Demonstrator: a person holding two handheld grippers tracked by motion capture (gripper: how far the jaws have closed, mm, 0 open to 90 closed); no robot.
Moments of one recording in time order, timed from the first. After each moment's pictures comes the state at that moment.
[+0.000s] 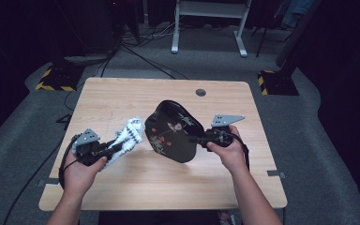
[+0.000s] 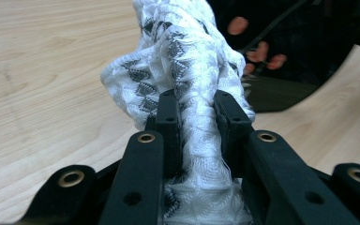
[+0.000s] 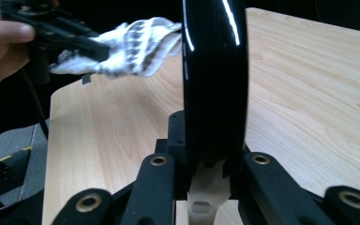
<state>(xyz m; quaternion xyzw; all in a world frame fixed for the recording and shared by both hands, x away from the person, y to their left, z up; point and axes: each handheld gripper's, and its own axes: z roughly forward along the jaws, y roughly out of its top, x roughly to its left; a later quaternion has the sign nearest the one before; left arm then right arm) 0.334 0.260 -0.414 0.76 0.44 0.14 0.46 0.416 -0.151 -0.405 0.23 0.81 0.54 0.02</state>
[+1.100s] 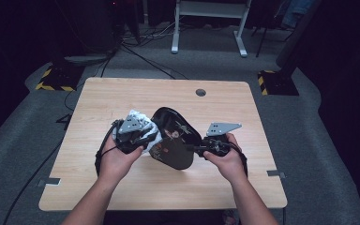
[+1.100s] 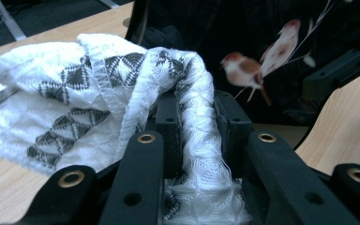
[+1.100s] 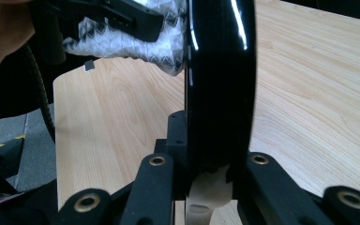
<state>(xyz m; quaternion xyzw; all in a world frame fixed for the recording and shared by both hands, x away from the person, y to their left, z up) 0.360 0.155 -0.371 0.80 0.36 0.16 0.45 0.386 -0.139 -0.402 0.23 0.82 0.52 0.03</state>
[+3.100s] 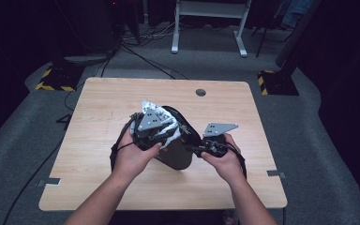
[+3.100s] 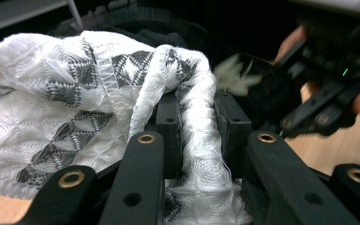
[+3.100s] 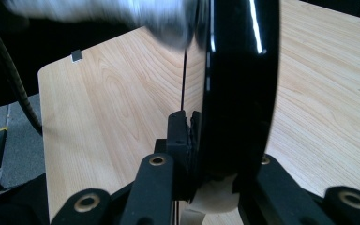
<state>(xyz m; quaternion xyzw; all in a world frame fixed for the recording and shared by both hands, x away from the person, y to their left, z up) 0.353 0.111 -0.328 0.81 0.29 0.18 0.47 0.382 -0.132 -0.397 0.23 0.84 0.50 0.05</state>
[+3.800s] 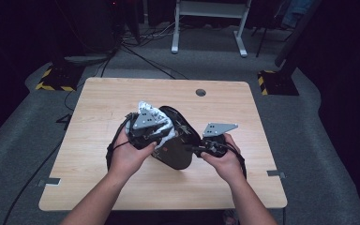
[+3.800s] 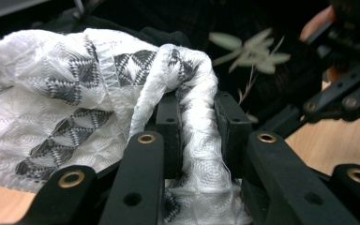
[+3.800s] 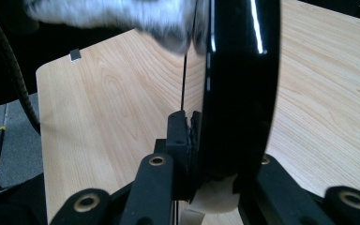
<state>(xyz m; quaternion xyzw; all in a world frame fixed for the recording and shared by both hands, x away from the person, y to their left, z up) 0.361 0.123 -0.335 0.81 0.31 0.18 0.46 0.382 -0.131 -0.397 0.23 0.84 0.49 0.06</state>
